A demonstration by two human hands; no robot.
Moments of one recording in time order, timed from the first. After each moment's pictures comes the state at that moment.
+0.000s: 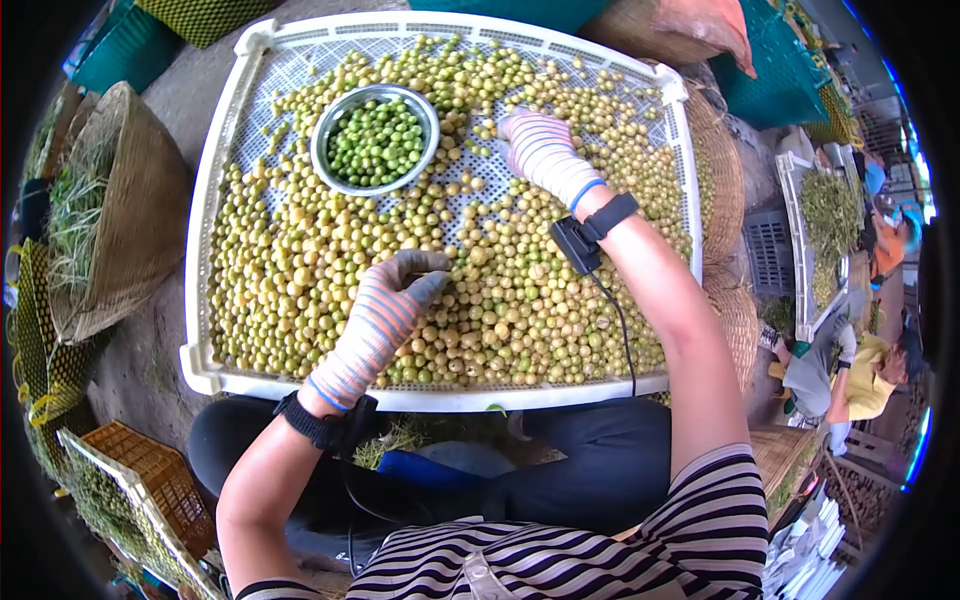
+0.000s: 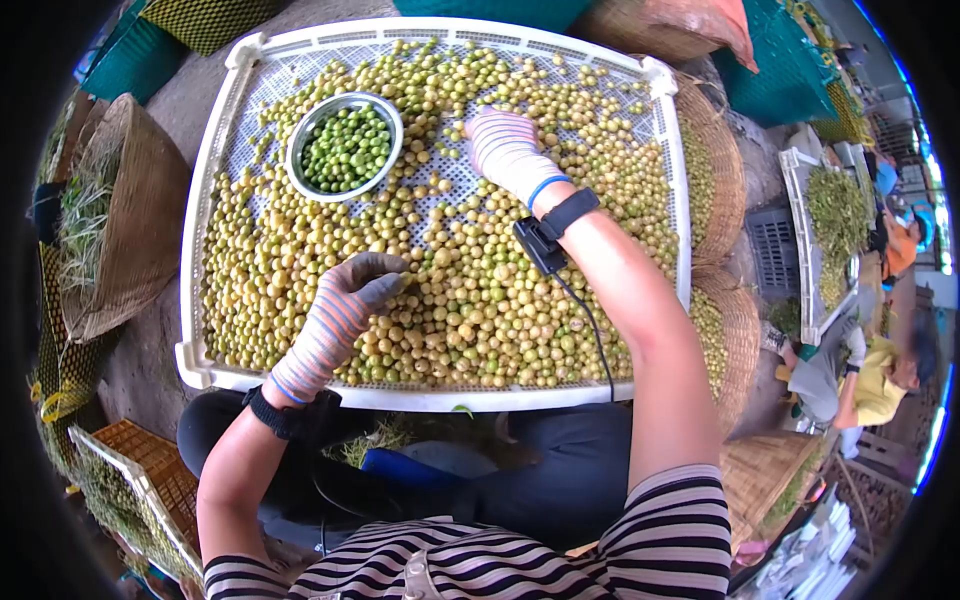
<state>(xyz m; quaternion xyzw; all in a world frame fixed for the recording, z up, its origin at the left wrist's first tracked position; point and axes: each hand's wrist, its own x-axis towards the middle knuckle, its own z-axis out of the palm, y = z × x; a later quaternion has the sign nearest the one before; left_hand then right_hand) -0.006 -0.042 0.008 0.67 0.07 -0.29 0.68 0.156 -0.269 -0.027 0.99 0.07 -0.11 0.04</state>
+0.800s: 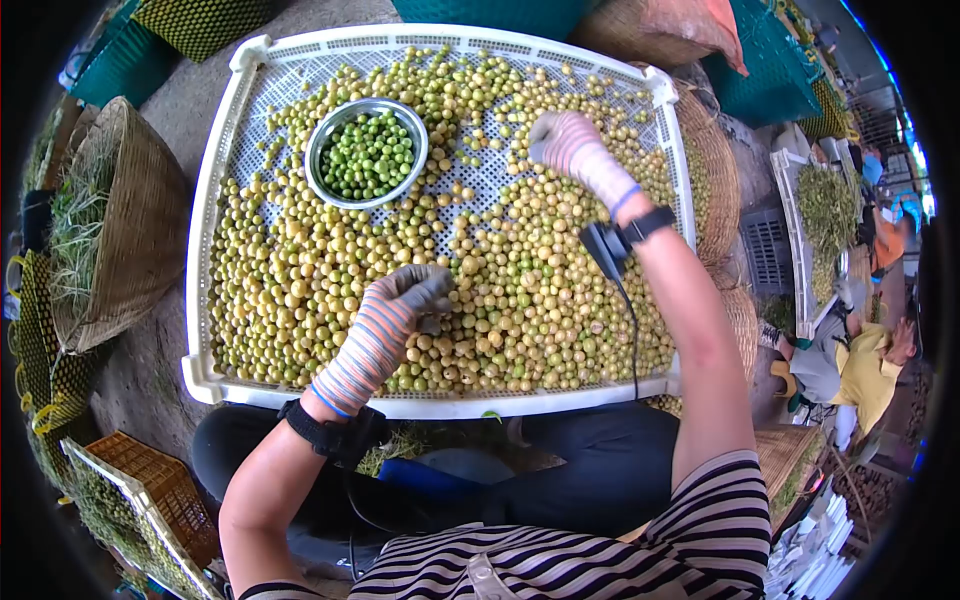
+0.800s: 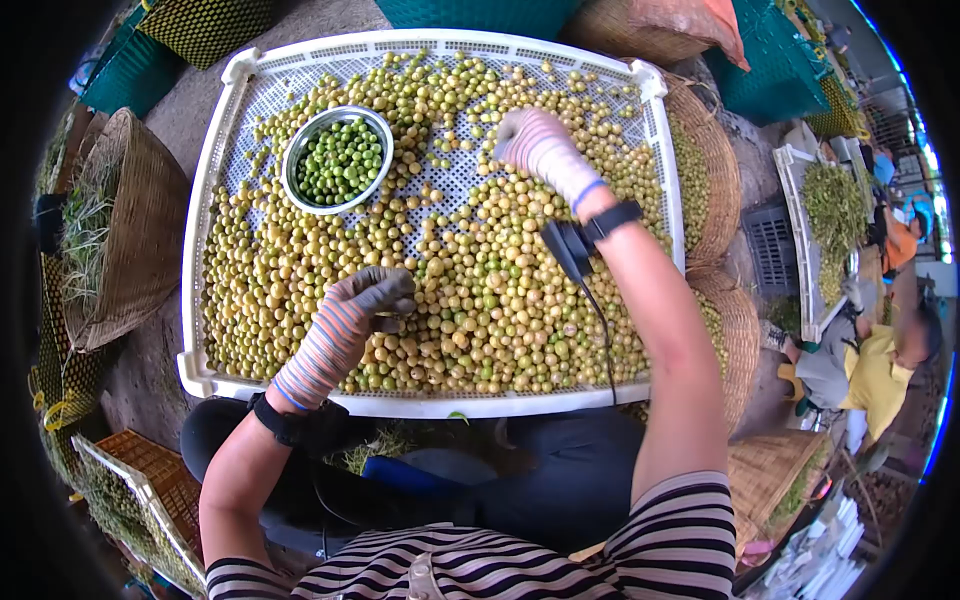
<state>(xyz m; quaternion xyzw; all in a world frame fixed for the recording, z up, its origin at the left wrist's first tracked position) -0.007 -0.049 0.004 0.58 0.13 -0.34 0.73 0.158 -0.335 -0.025 0.96 -0.02 -0.15 -0.24</state>
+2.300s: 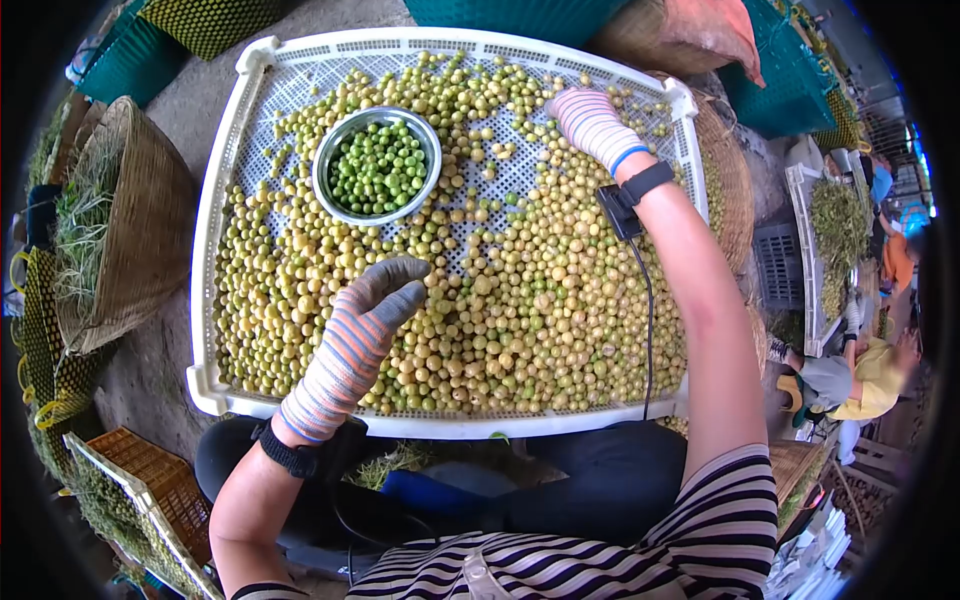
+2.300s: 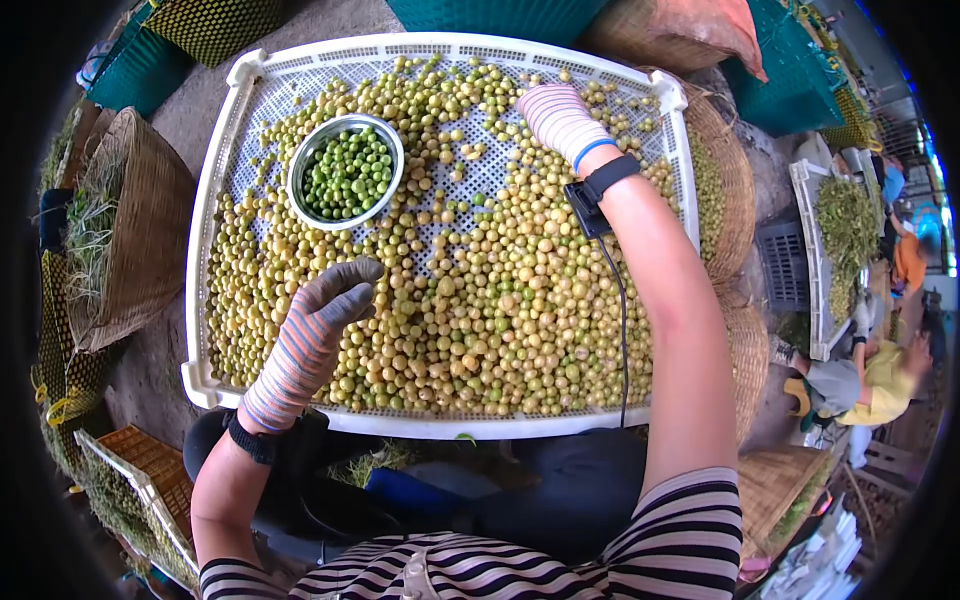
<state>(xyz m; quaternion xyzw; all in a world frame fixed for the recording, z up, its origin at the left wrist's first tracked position) 0.011 -0.028 0.042 0.63 0.09 -0.28 0.72 0.217 -0.332 -0.008 0.96 0.14 -0.11 0.19</state>
